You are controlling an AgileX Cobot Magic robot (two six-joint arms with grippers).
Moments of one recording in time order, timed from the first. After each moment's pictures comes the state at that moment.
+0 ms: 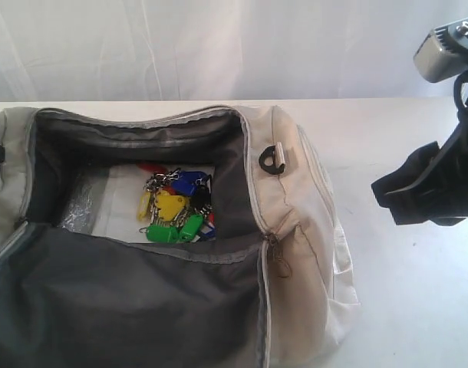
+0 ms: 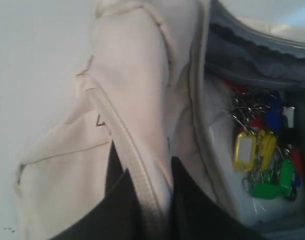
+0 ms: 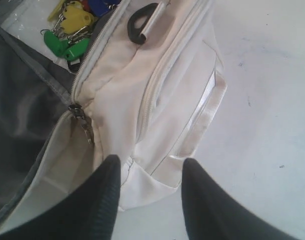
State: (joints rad) left arm 0.43 1.60 -1.08 -0.91 0.94 0.79; right arm 0.24 0.95 -0.88 0.22 0.86 -0.22
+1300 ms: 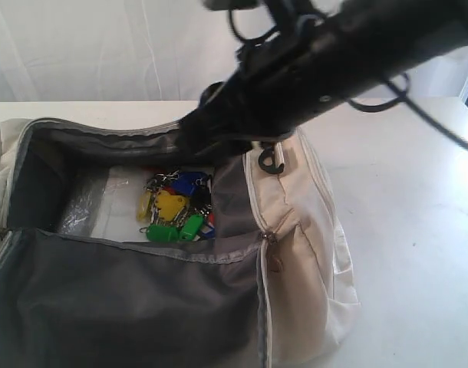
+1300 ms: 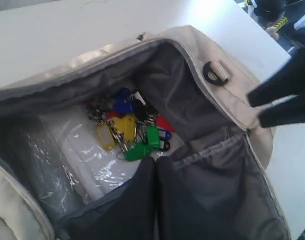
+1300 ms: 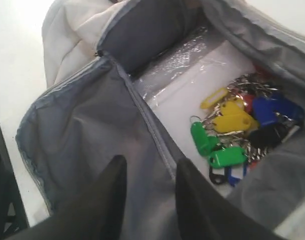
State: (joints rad) left arm 0.31 1.00 -1.11 -0.86 1.24 0.78; right arm 0.47 1.47 -1.29 0.65 0.83 -0.57
